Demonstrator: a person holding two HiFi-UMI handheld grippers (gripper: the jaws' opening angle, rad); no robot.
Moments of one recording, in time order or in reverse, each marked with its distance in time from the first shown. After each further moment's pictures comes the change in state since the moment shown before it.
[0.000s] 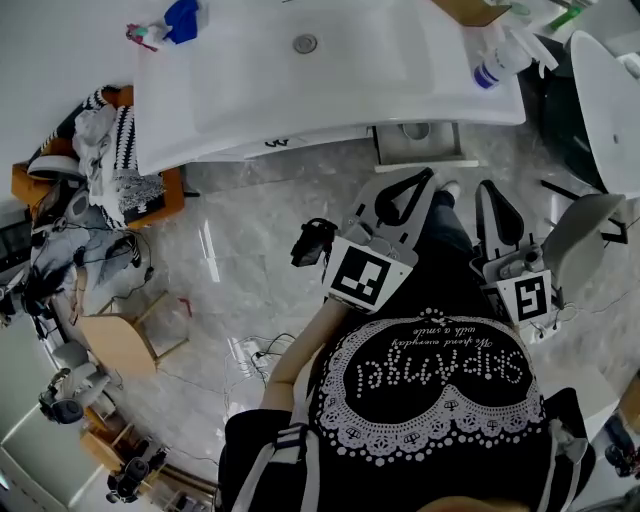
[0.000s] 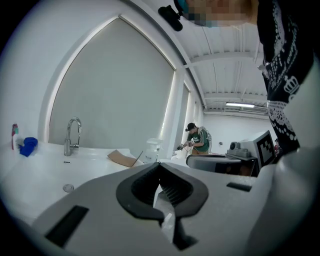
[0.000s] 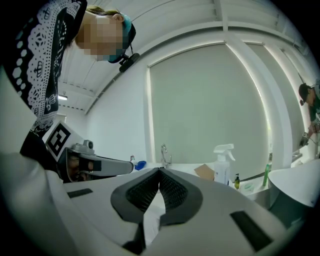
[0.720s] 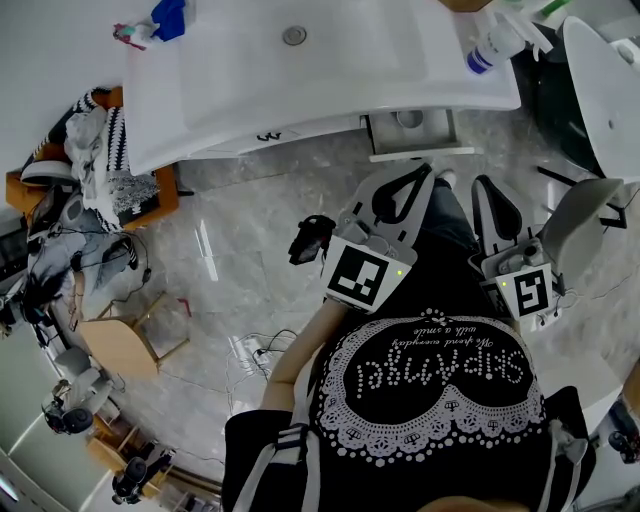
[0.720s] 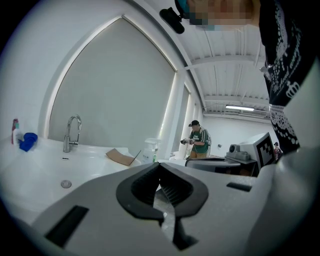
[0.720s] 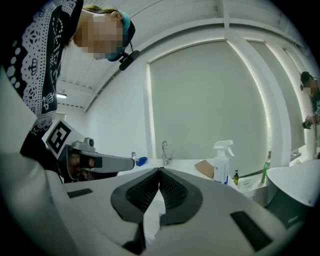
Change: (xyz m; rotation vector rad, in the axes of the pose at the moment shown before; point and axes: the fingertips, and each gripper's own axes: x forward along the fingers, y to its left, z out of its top) left arm -0.010 -0.010 -0.001 -0.033 -0.021 -0.012; right arm -0.011 0.011 -0.006 0.000 0.039 0.000
